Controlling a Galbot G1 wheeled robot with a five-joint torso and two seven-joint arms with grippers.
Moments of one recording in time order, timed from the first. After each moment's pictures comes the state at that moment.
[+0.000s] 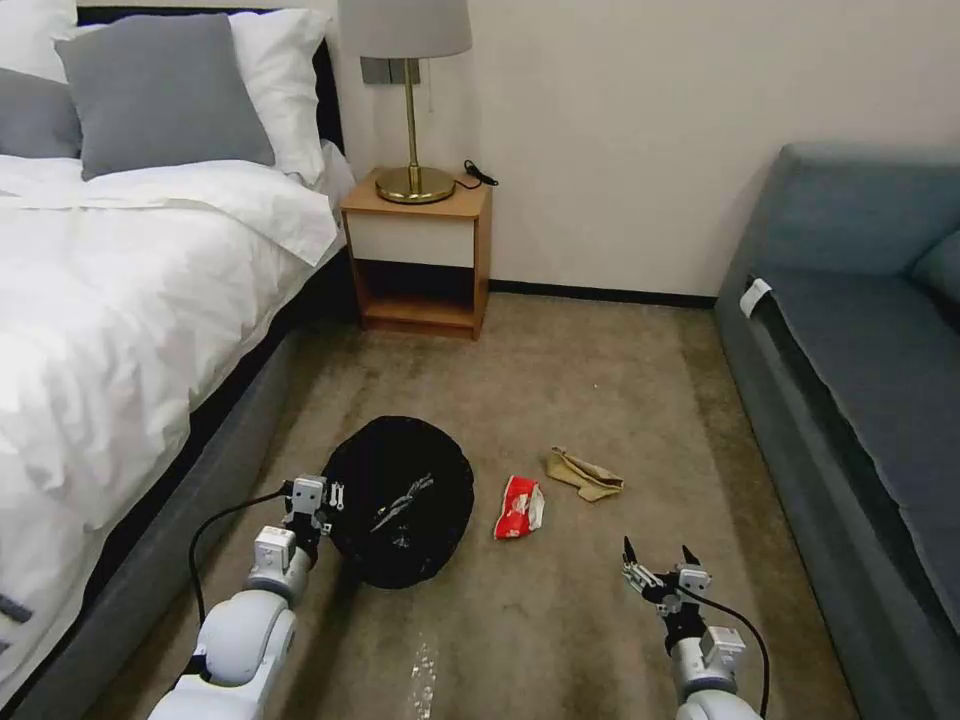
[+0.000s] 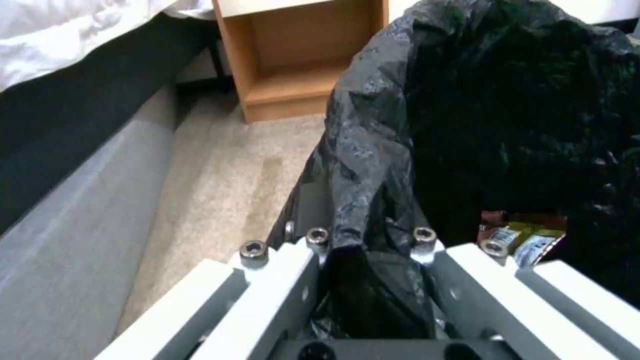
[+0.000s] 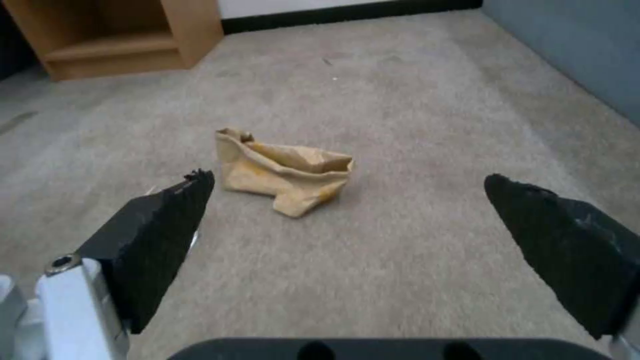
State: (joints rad) left arm 1.32 -1.24 -0.47 -1.73 -0.14 0.05 0.04; right arm -1.48 1.37 0.51 1.51 0.33 0.24 0.03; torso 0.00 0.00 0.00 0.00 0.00
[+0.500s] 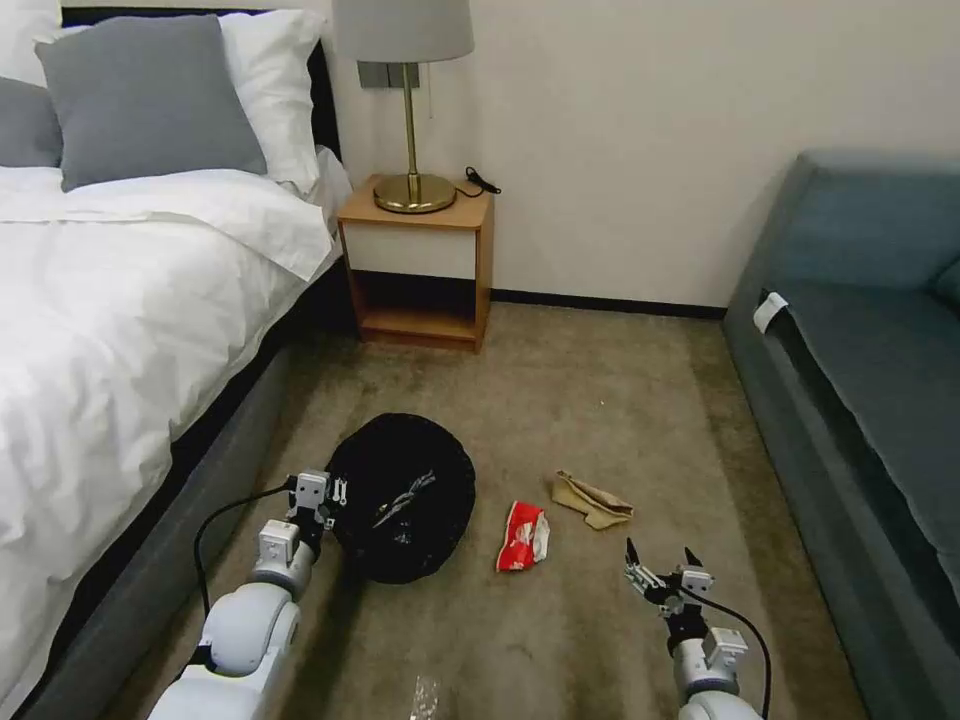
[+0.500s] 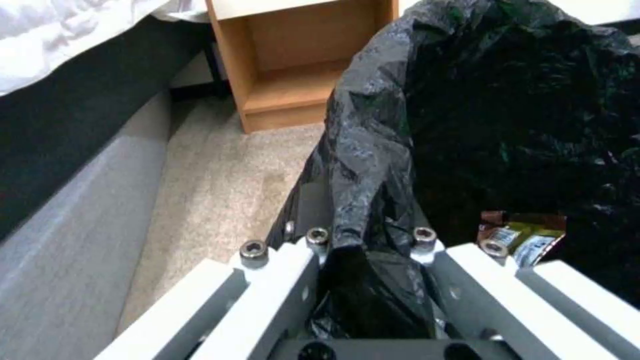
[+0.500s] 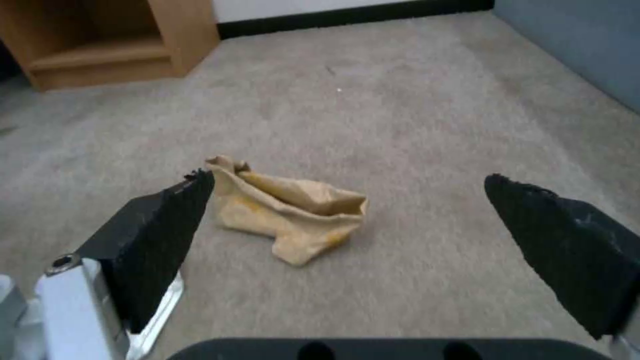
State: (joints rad) left arm 1.31 -1.23 -0.47 -1.71 -0.14 0.05 0.04; right arm -1.48 1.38 0.52 1.51 0.33 0.24 0.03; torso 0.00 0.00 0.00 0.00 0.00
